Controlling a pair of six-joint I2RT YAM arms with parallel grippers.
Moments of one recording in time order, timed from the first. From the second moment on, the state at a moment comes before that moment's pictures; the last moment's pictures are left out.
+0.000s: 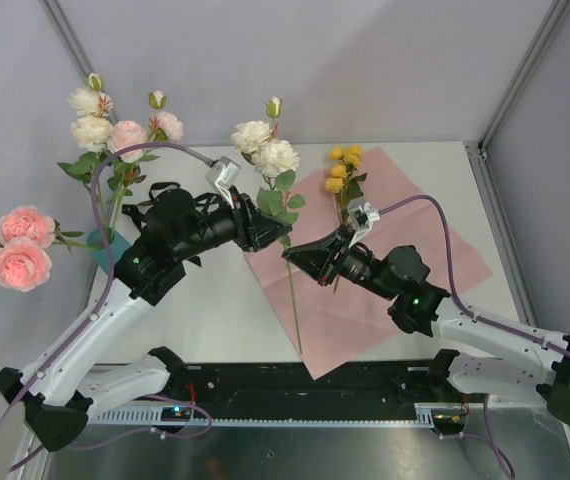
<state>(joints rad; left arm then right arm) -0.64 0.98 1.11 -0.25 0.39 -0.47 0.95 1.03 0.67 0.60 -0.18 0.58</state>
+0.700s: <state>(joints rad) -0.65 0.90 1.03 -0.14 0.25 -0.42 0.97 1.01 0.66 0.61 -0.11 0.55</state>
